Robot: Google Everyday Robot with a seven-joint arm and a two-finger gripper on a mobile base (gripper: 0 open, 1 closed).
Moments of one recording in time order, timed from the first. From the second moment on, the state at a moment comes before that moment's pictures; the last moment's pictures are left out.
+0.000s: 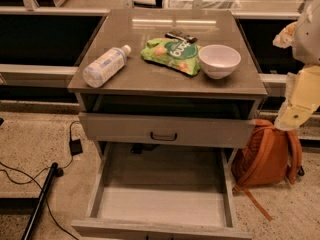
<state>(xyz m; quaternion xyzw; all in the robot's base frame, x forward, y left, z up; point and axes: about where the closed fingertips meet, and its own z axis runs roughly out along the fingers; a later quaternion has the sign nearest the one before) 0.438 -0.216 0.977 -0.60 0.78 -0.04 0.16</state>
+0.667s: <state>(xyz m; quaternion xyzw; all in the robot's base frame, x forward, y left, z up) 0.439 -0.212 0.979 -0.61 0.78 -0.04 0.16</state>
